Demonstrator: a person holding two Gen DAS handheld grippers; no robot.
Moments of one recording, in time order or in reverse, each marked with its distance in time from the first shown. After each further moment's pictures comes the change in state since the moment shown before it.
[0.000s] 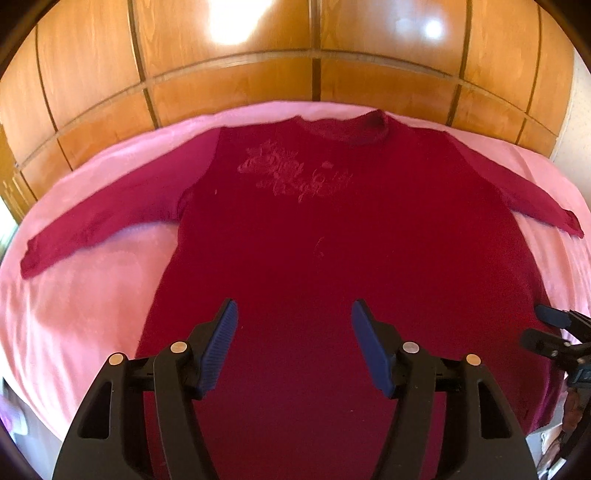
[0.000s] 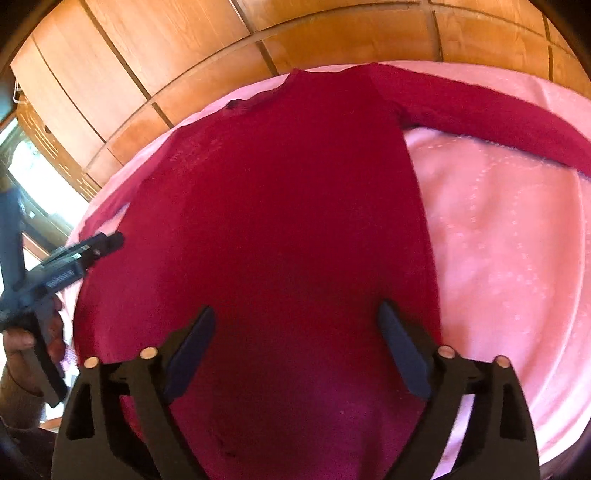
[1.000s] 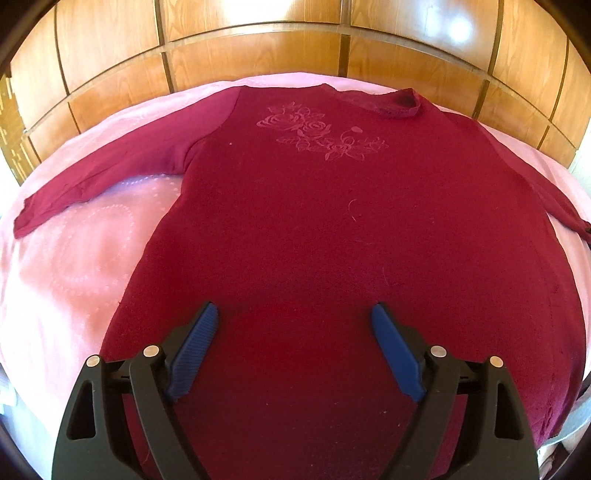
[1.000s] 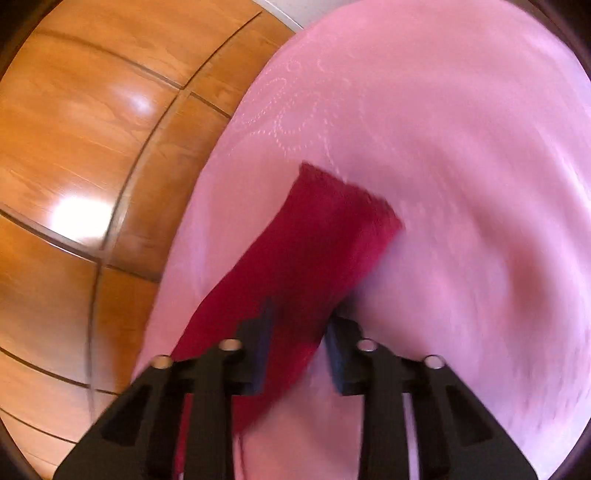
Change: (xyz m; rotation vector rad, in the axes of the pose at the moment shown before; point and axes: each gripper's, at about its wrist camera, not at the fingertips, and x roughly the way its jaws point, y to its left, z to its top) left arm 0.030 0.012 -0.021 -0.080 0.048 0.026; right arm -0.118 -0.336 0.070 0.968 -0.502 -0.305
